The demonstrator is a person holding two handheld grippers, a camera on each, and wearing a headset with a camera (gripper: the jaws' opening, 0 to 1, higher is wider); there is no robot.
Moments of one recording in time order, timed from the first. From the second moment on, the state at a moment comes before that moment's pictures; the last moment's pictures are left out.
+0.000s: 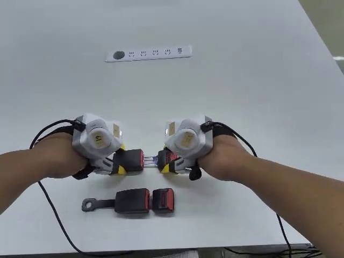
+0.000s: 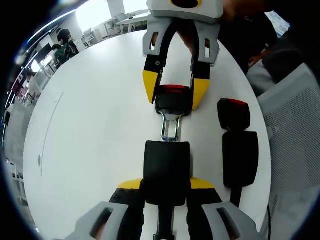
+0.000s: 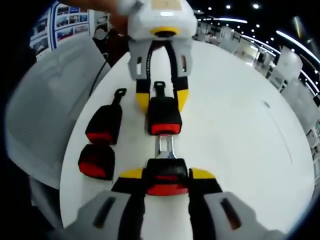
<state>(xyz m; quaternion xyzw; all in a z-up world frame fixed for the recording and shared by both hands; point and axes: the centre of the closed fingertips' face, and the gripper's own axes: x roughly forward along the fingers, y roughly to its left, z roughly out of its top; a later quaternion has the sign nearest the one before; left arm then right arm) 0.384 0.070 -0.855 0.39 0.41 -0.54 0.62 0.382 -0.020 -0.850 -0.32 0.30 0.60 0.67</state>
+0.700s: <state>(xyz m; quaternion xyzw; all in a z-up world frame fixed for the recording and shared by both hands) 0.387 0.074 -0.858 0.38 0.42 -0.54 0.63 0.371 -0.142 -0.853 -0.35 0.34 0.55 0.68</state>
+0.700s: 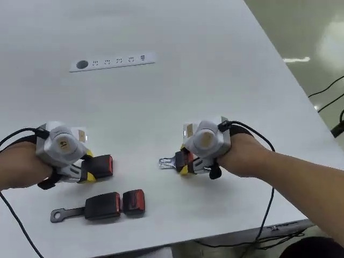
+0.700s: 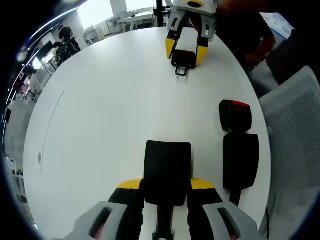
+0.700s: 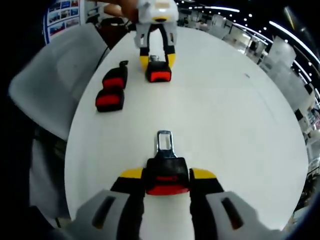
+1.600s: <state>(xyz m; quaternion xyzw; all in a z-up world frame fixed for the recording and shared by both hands) 0.319 0.118 -0.796 0.28 0.37 -0.44 0.77 0.324 -0.180 -0.787 -0.19 0.30 0.42 0.84</state>
